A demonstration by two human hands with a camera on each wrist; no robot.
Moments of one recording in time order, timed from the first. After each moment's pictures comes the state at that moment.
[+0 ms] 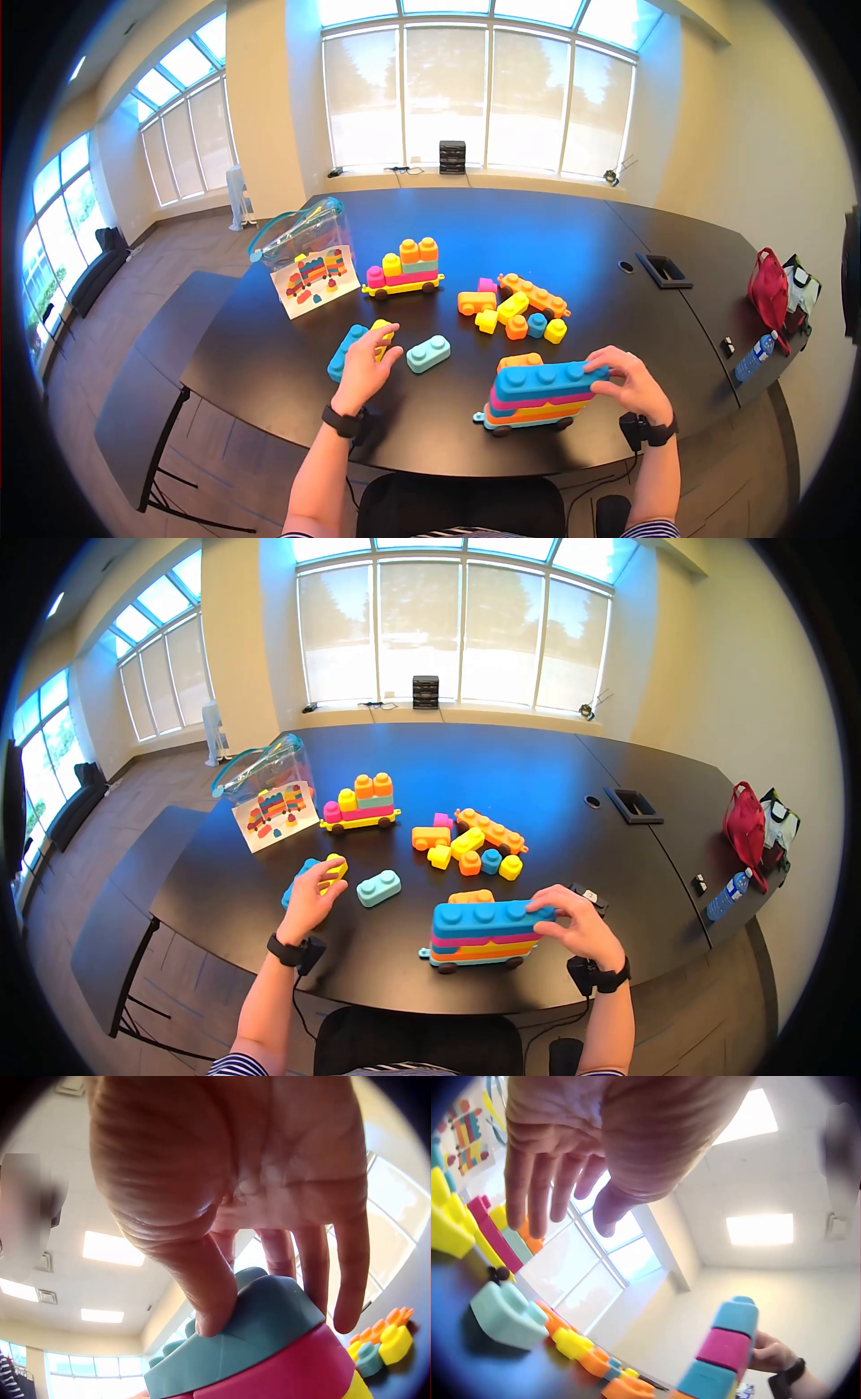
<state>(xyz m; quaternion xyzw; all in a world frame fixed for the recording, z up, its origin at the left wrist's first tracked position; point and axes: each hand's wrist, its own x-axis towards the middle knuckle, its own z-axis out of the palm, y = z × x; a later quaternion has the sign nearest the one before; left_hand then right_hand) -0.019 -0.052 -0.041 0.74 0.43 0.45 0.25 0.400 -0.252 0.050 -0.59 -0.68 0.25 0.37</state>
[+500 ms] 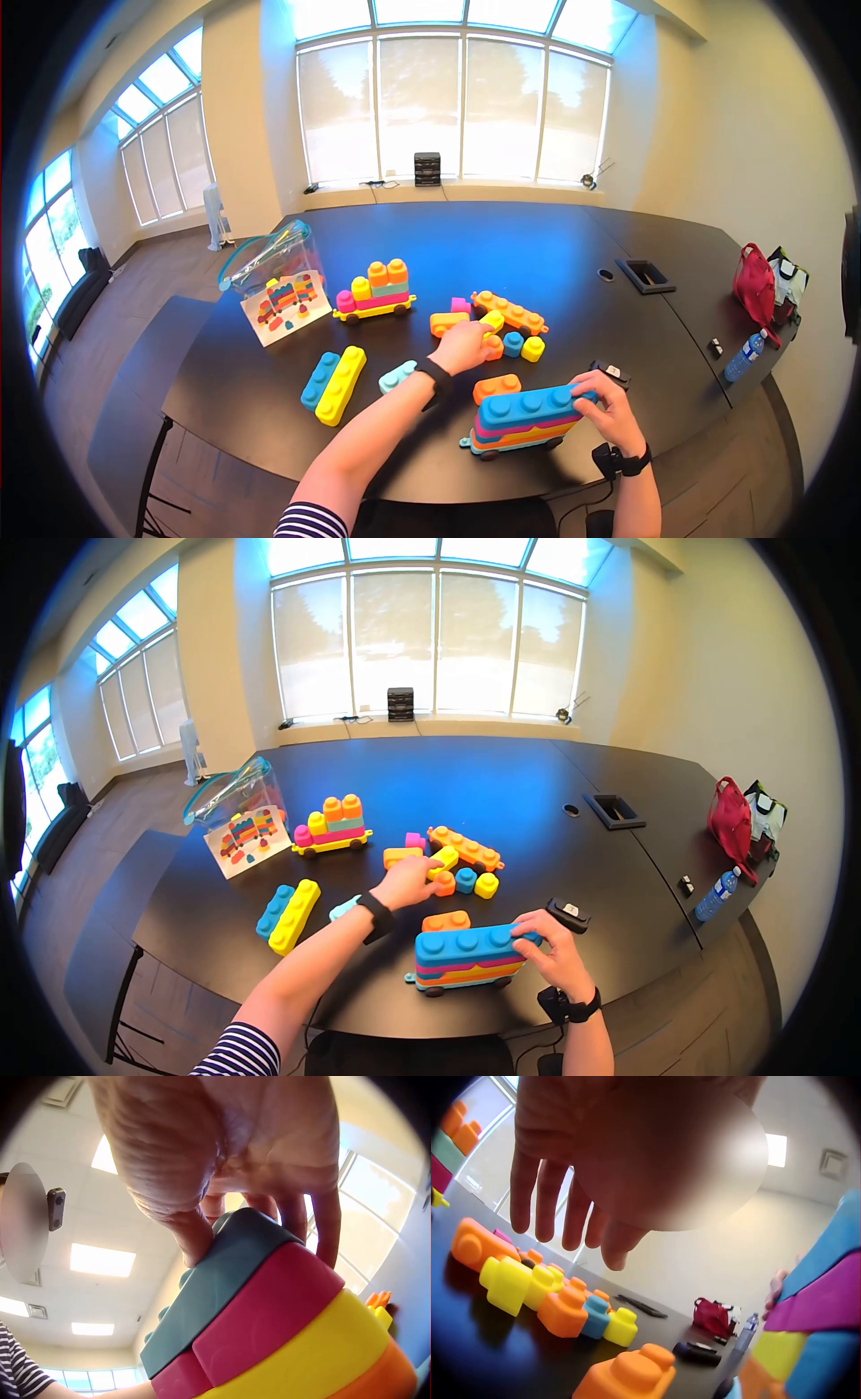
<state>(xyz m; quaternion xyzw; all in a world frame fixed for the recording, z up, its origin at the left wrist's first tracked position) 0.197 0.025 -0.038 0.91 0.32 0.21 0.16 0.406 -0.253 0.006 -0.55 -0.64 0.20 0.50</state>
